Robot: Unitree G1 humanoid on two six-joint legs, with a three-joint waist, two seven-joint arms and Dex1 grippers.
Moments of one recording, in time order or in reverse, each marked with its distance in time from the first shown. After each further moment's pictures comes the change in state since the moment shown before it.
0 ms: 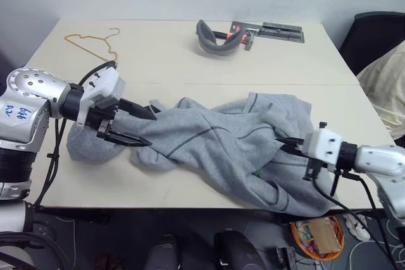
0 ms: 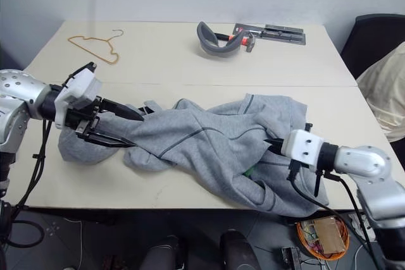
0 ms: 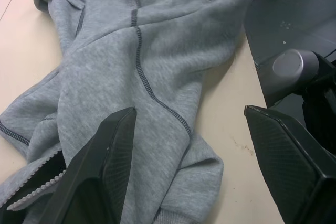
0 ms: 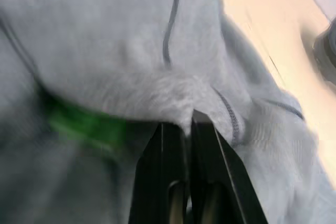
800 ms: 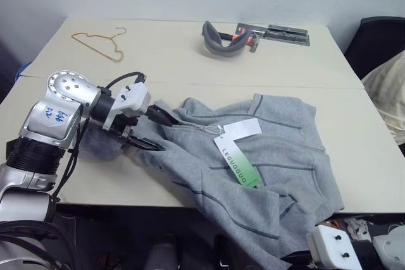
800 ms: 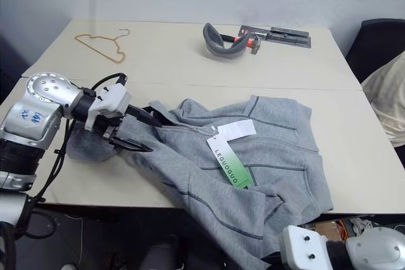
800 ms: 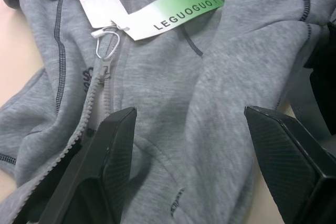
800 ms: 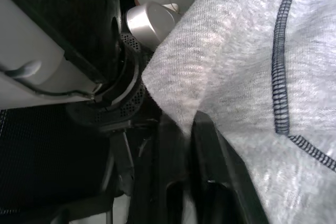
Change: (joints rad) left arm -0.074 -0.108 -0.150 0.119 0.107 -0.196 -0.001; right arm 0.790 -0.009 -0.150 -0.476 -0.088 0.194 0.146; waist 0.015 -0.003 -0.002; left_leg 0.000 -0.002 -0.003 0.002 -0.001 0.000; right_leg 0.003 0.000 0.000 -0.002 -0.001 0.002
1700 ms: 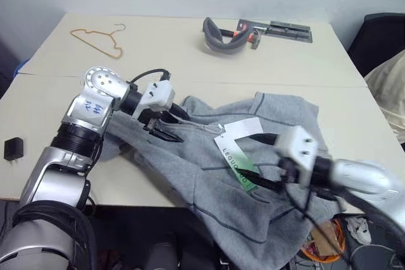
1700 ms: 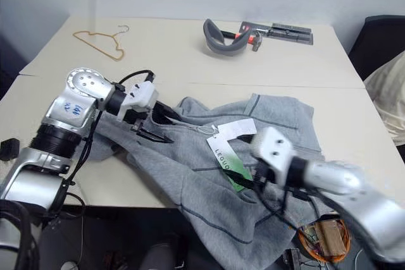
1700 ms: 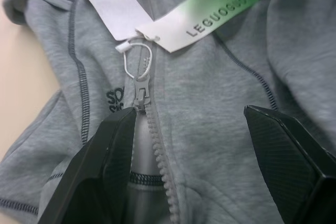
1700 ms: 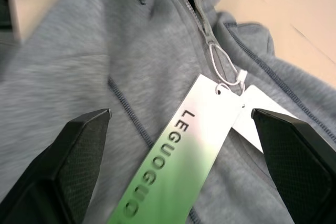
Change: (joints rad) left arm -0.160 -0.251 -0.082 0.334 0.179 -0.240 0.002; right arm -0.939 0.182 0.459 0.193 0.060 0.293 -0.648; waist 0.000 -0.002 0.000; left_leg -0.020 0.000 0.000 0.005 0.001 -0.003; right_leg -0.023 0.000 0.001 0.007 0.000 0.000
